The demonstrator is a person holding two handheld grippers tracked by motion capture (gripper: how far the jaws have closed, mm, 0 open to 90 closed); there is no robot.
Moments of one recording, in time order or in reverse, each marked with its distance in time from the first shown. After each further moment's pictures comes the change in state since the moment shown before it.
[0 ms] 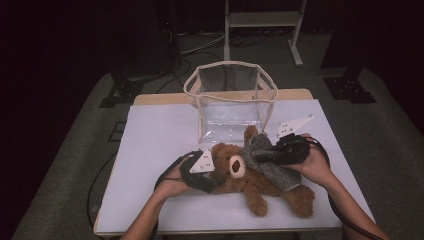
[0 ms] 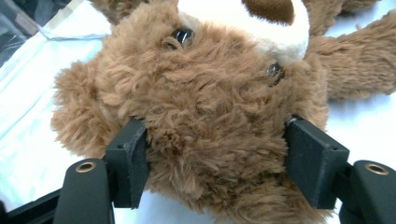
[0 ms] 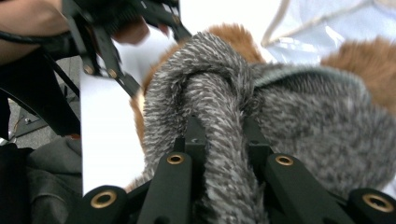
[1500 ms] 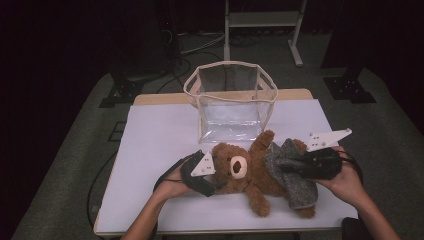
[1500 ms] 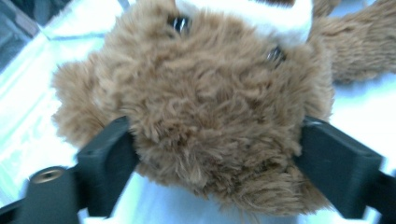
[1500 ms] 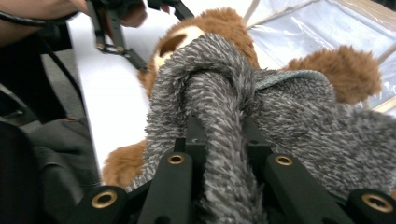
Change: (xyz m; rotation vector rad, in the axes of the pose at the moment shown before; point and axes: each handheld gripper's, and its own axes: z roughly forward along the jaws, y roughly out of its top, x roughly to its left) left arm -0.002 -0.005 0.004 0.041 0.014 0.032; right arm 0.031 -0.040 -0.055 -0.010 -0.137 0.008
